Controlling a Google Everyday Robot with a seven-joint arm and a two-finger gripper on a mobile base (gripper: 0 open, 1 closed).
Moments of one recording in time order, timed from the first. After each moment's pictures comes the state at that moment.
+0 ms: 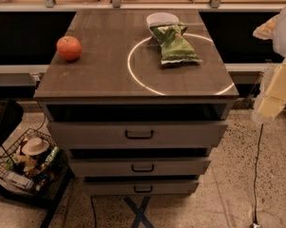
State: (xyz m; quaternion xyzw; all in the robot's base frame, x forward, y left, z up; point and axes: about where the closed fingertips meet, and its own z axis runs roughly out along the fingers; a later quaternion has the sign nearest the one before) arm 0.438 -0.213 0.989 -0.60 0.78 -0.05 0.18
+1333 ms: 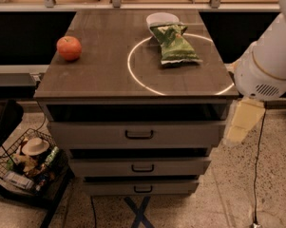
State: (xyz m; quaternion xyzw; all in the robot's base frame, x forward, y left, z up) arm 0.452 -0.197 0.902 -0.61 0.78 -0.05 0.14
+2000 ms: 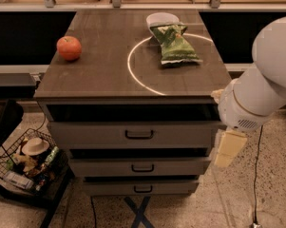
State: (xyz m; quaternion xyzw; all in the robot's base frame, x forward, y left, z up) arm 0.435 -0.177 0.832 -0.64 0.76 -0.02 0.14
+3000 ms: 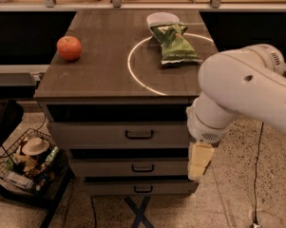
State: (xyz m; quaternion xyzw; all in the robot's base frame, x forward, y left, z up) arm 0.442 -0.137 0.769 -0.66 0.74 -0.02 0.10
